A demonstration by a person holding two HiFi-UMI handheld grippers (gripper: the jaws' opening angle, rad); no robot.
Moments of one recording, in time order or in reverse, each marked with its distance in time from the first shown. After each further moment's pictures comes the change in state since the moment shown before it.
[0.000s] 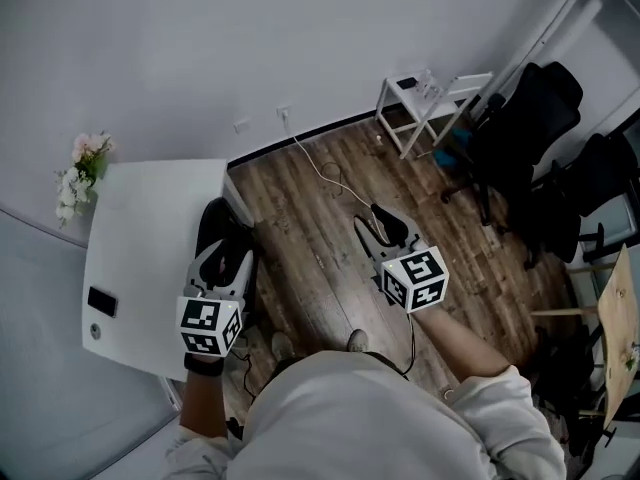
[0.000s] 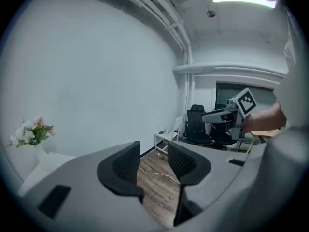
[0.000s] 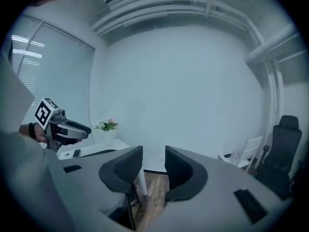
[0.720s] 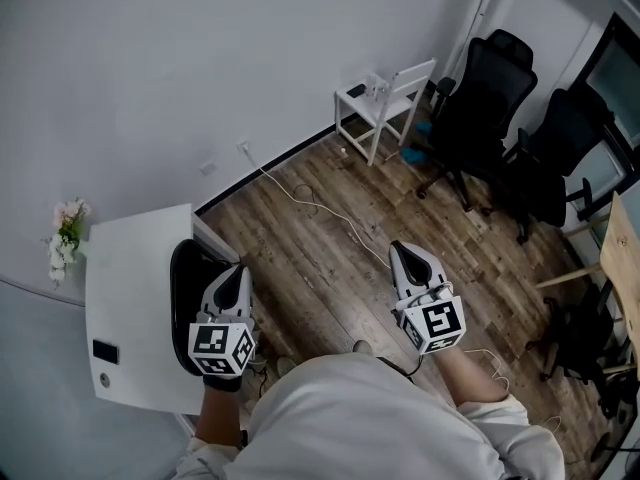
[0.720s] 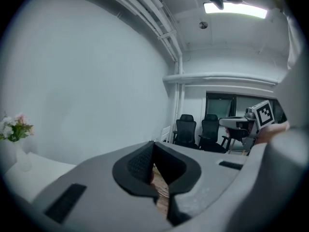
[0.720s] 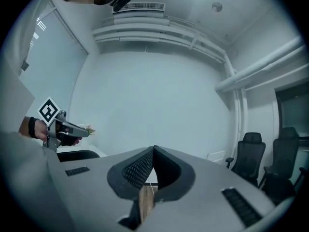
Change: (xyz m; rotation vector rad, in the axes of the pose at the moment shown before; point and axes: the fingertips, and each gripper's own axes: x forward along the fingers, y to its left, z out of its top) left arm 0.036 -0.121 0.036 -0.012 -0.113 -0.116; right arm -0.182 -0.084 -0.005 -0.064 -0.194 -0.313
